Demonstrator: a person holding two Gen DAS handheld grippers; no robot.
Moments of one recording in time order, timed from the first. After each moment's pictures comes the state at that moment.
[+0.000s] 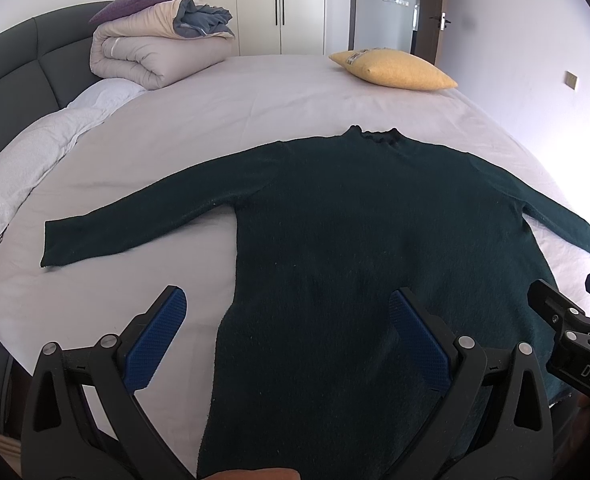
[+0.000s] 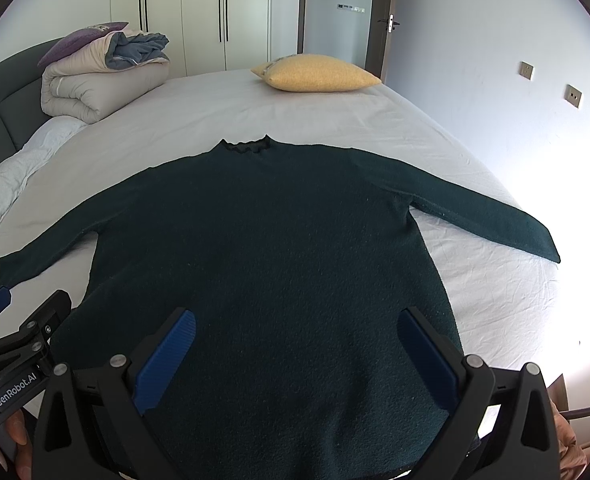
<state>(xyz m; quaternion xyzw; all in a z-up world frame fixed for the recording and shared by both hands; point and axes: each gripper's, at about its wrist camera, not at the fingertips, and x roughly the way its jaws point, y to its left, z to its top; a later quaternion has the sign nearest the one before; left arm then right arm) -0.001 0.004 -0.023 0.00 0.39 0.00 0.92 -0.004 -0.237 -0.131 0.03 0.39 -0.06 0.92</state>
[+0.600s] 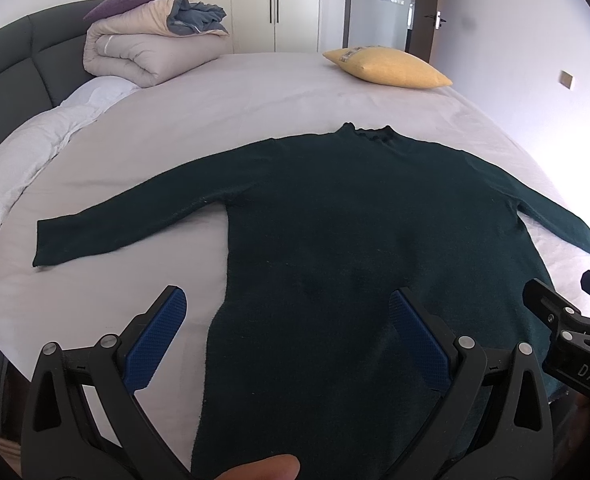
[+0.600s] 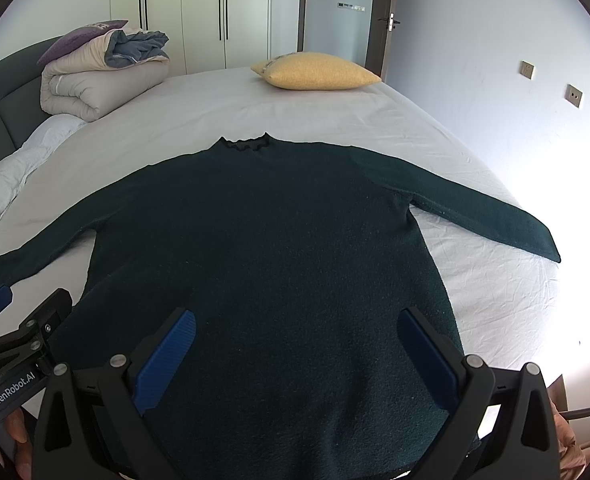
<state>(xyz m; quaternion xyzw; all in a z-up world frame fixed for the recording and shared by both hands) 0.002 0.001 -0.027 -0.01 0.39 -0.02 0.92 -0.005 -0.238 -0.137 0.03 0.39 -0.06 0.92</state>
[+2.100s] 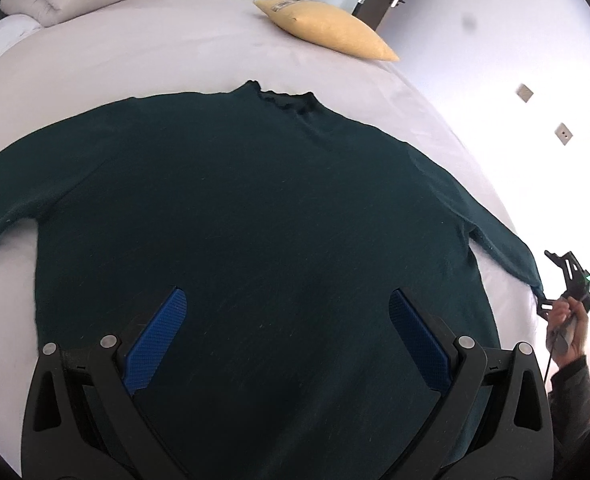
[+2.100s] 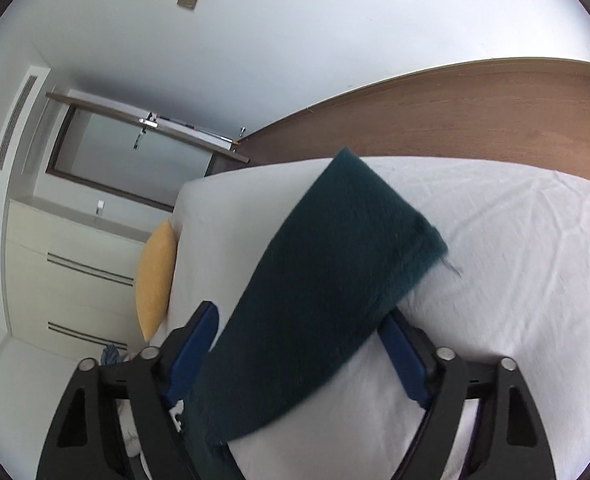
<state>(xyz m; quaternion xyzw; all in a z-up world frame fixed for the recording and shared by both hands) 0.176 -0.068 -0.090 -0.11 0.47 -0.18 0.86 0.048 -0.719 -0.258 0.59 0.20 -0.18 0.76</state>
